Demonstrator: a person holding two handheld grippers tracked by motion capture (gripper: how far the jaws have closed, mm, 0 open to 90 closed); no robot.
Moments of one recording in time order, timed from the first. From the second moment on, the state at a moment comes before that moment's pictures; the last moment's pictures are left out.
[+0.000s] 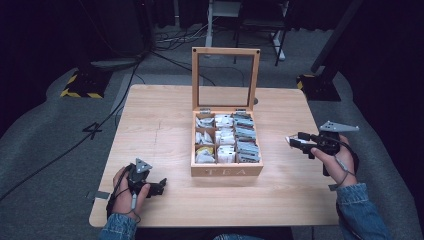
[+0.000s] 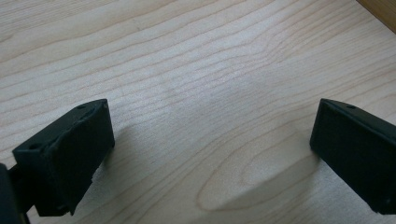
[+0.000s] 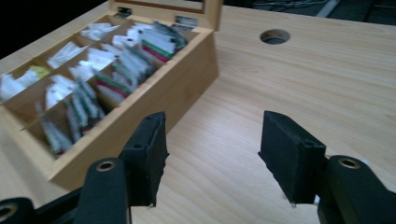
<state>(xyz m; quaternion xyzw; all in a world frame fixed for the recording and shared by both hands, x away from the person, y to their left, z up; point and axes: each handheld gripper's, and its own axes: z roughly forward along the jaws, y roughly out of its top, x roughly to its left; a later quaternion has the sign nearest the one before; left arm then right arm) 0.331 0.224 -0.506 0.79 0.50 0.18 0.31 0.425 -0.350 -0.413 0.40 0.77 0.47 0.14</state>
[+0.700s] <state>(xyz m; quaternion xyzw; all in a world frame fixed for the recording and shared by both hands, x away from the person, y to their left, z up) 0.337 0.221 -0.506 0.79 0.50 0.18 0.31 0.383 -0.325 -0.463 0.38 0.81 0.43 0.14</state>
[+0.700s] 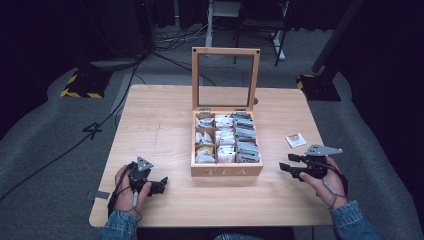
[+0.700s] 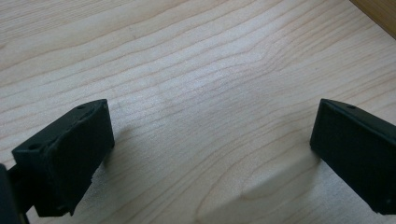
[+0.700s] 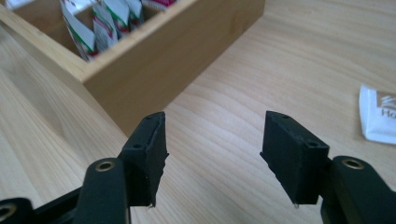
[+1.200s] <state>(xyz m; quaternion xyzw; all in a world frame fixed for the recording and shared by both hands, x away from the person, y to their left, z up) 0.338 0.221 -0.506 0.79 0.50 0.18 0.31 0.374 -0.315 -0.499 0.35 0.85 0.38 0.12</state>
